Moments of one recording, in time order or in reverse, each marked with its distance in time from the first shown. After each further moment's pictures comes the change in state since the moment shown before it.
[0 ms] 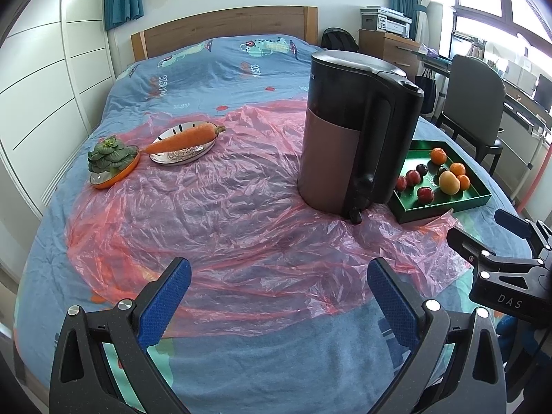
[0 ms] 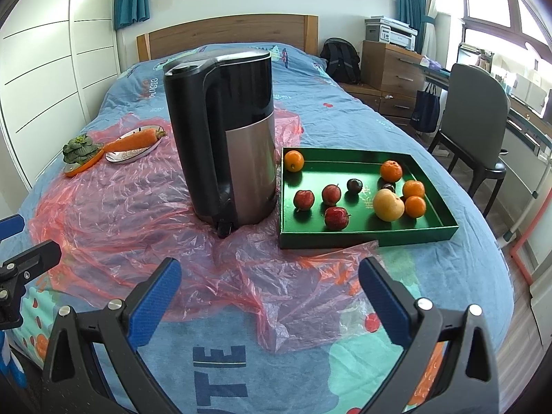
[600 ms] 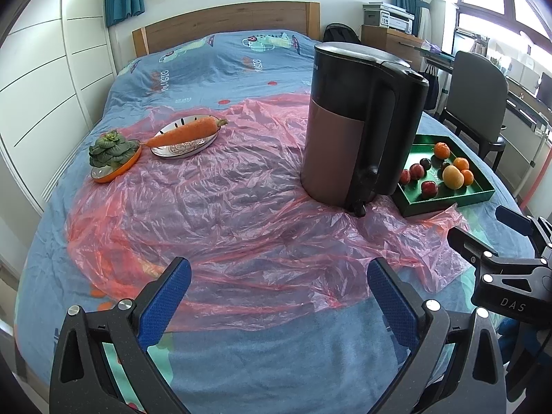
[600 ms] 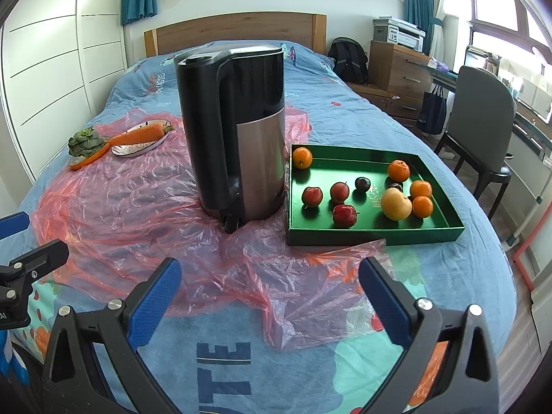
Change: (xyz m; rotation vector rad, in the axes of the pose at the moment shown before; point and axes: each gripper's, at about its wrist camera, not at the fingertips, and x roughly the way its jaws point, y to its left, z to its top) left arm 0.004 0.000 -0.006 -0.001 0.019 0.010; right arm 0.005 0.006 -0.003 -0.033 0.008 0.025
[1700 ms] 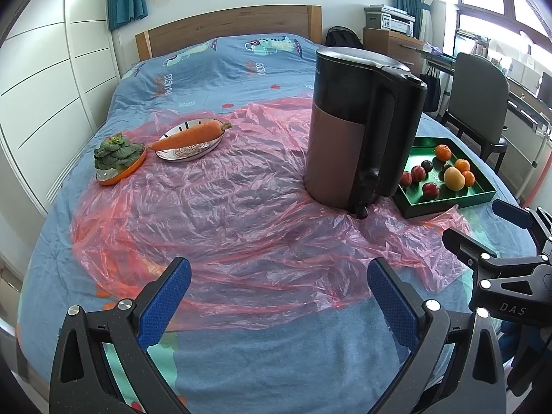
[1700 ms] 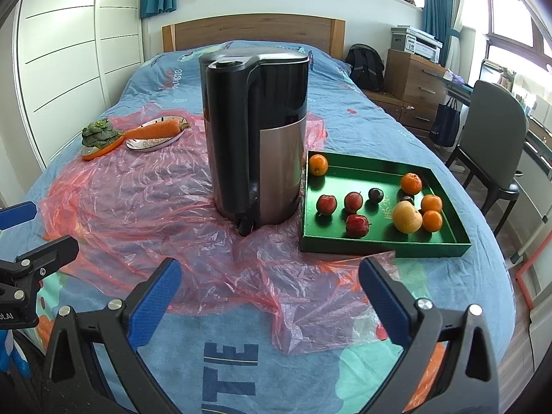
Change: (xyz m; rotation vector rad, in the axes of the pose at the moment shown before) left arm -0.006 0.001 -0.001 0.002 -0.017 0.015; right arm -0.005 0.012 0.005 -0.063 -0.007 0.038
